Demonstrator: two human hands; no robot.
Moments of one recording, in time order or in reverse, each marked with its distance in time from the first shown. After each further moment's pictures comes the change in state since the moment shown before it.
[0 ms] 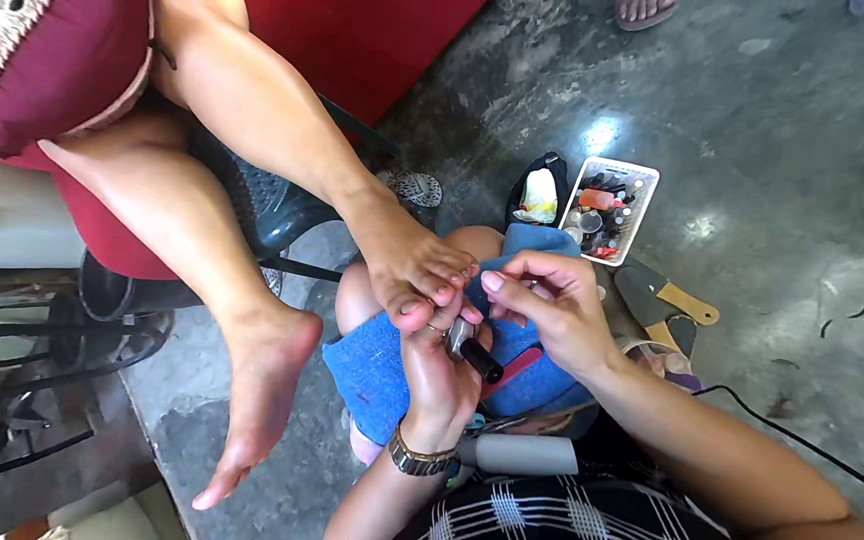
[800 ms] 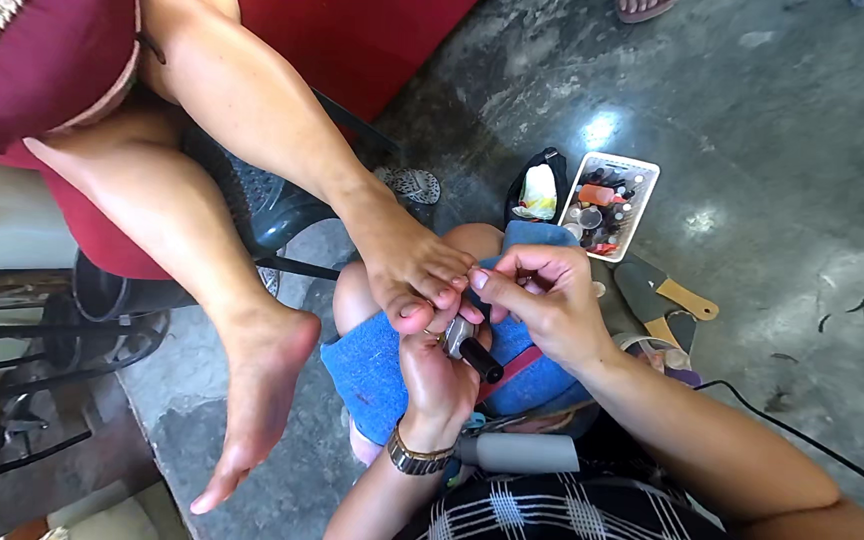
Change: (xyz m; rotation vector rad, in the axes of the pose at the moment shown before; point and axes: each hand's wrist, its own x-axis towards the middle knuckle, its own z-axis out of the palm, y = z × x) left_hand 0.002 0.000 -0.006 -0.048 -0.047 -0.017; right_hand 0.008 -0.005 0.010 -0.074 0.025 -0.008
